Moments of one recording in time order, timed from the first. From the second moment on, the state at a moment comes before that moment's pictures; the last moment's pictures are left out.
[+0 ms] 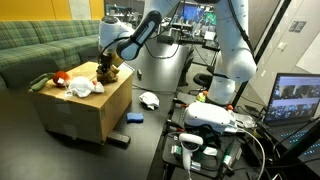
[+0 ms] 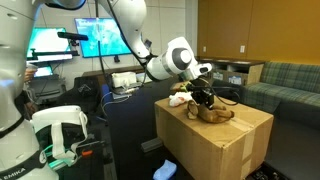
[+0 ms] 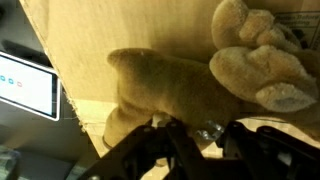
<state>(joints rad) 0.17 0.44 -0.15 -2.00 -0.60 2.71 0.51</state>
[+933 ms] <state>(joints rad) 0.21 0.15 -0.35 -2.21 -0.93 2.73 0.70</state>
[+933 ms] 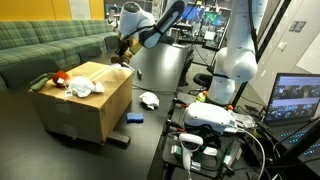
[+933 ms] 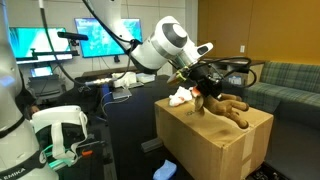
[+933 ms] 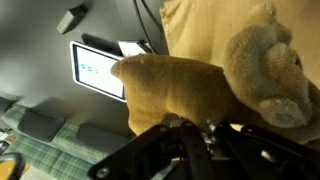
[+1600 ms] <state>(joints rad) 0.19 0.01 -0.43 -2.45 -1.16 2.68 0.91</state>
